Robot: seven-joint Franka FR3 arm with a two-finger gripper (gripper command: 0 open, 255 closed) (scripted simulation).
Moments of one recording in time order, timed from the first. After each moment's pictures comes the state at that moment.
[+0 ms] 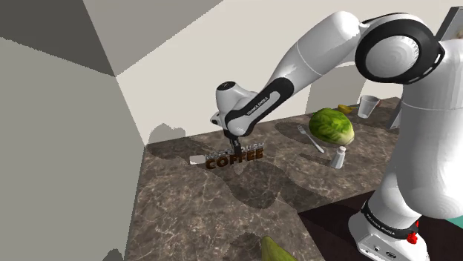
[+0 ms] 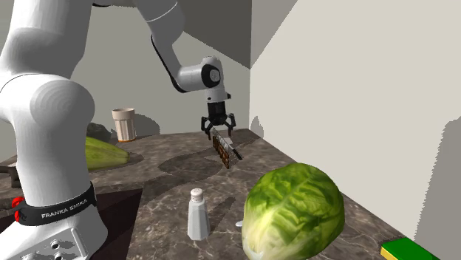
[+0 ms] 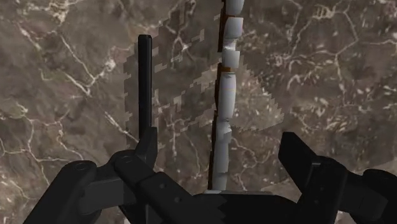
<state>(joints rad) 0.31 0.31 -0.03 -2.09 -0.15 2.39 -0.72</state>
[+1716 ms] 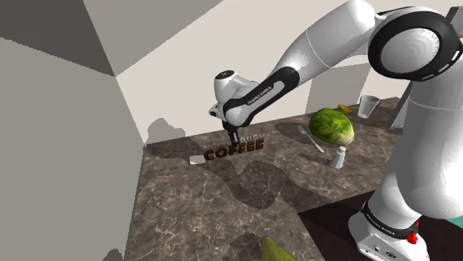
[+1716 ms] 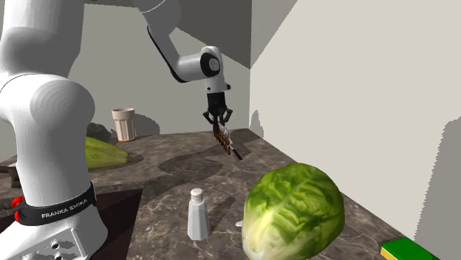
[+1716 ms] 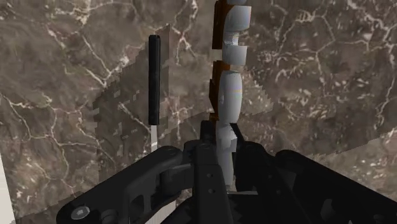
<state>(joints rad) 0.31 0.25 -0.03 -2.06 -0.15 2.30 -0.73</state>
